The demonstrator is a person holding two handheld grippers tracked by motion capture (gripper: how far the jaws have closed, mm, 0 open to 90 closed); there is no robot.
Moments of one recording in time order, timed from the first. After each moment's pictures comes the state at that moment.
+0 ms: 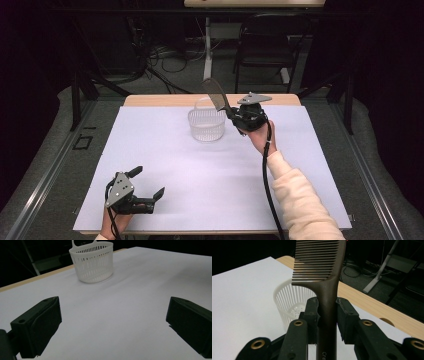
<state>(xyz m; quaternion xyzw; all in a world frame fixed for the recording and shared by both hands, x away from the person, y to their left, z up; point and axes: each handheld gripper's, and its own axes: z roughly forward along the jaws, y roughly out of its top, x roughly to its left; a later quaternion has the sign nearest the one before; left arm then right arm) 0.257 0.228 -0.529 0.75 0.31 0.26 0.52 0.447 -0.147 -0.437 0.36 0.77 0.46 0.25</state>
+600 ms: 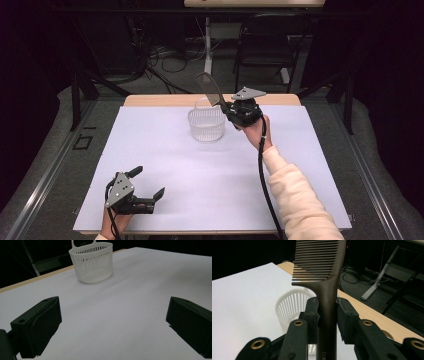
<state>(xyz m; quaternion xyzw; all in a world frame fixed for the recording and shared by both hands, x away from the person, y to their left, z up) 0.257 0.228 -0.529 0.75 0.31 0.25 0.52 0.453 -0.132 -0.425 0.34 0.77 0.46 0.27</state>
